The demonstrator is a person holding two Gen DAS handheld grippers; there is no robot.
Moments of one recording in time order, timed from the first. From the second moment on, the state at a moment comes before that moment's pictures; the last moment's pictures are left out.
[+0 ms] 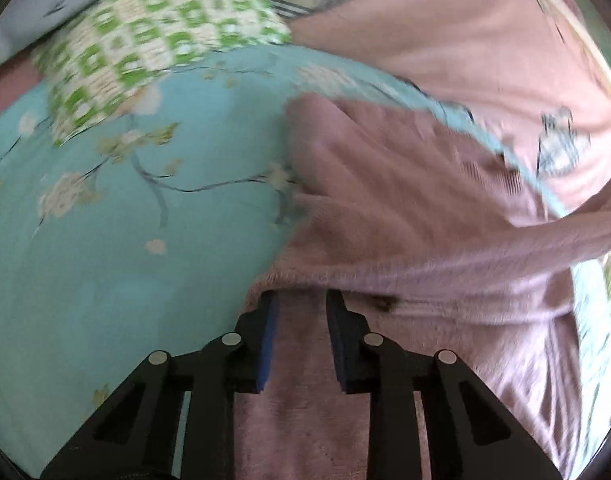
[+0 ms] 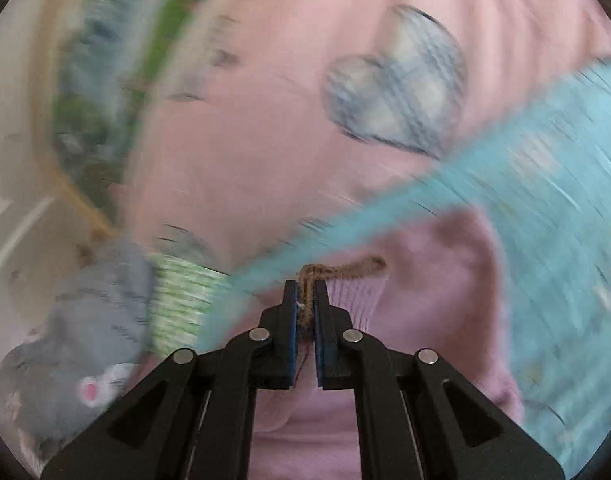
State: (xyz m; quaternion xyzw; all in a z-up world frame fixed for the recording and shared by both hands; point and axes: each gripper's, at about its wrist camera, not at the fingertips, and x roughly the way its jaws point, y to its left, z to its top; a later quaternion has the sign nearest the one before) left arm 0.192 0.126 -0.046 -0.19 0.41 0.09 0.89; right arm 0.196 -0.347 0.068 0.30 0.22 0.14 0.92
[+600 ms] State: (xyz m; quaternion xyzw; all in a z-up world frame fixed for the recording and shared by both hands) left arm 0.163 0.128 -0.056 -0.20 0.41 0.06 0.89; right arm 0.150 -0.331 0.012 0.21 0.36 -0.06 0.91
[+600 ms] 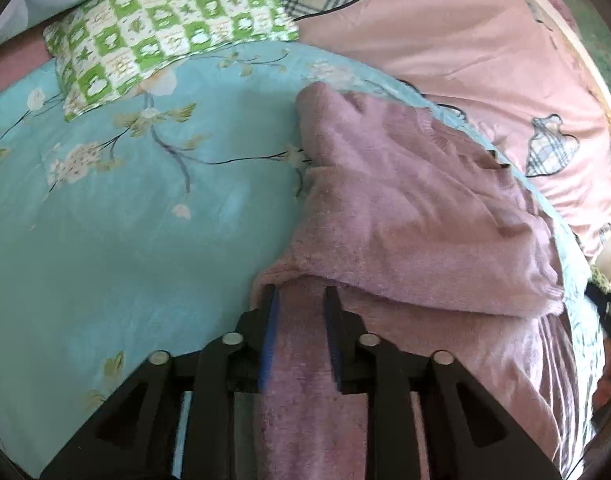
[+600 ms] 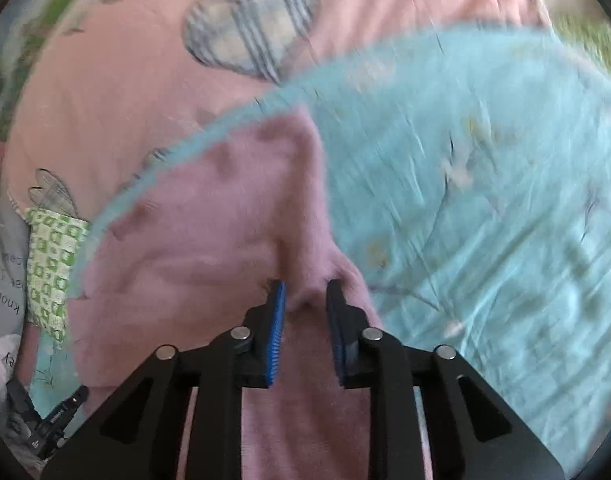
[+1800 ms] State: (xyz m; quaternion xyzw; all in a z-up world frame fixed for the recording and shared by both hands) left arm 0.163 0.156 -0.074 -0.27 0.39 -0.01 0.88; right arm 0.393 -0.006 -0.077 0.06 0.49 0.25 0.83
